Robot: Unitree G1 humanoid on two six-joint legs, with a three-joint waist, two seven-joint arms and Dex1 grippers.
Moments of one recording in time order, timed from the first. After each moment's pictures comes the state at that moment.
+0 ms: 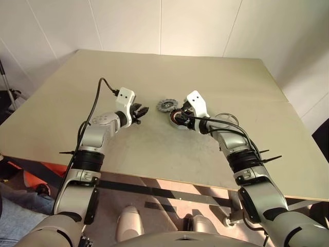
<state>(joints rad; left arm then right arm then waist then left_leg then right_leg) -0.63 0.27 0.00 0.30 -0.20 0.53 -0.55 -0.66 -0.27 0.14 0.46 0.04 0.41 0.60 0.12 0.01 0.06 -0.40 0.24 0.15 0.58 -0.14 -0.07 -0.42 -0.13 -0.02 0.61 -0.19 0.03</state>
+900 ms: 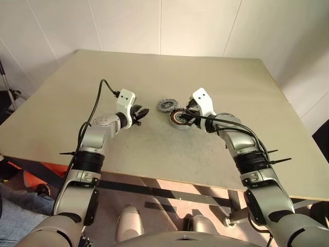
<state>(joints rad) -0.62 0.27 -0.01 0.30 -0.20 0.53 -0.55 -0.63 -0.33 0.13 0.34 0.04 0.48 0.61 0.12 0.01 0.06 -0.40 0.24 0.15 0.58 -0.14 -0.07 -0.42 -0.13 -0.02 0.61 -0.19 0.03</state>
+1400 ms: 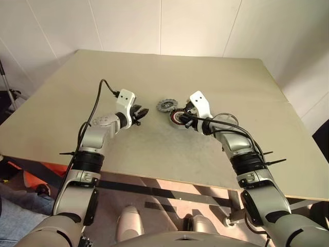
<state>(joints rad) -0.62 0.27 -0.01 0.31 -0.19 0.52 -0.54 -0.63 -0.29 0.13 0.38 0.04 0.47 0.60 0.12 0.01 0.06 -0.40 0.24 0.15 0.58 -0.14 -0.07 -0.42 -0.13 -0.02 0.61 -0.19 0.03</state>
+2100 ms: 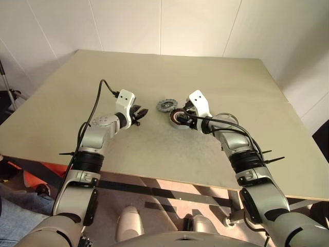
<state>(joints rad) -0.62 0.28 -0.01 0.31 -0.18 0.52 -0.55 -0.65 -0.29 0.13 0.43 0.04 0.43 0.60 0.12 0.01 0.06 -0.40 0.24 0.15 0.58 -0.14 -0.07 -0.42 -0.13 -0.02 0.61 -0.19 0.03</state>
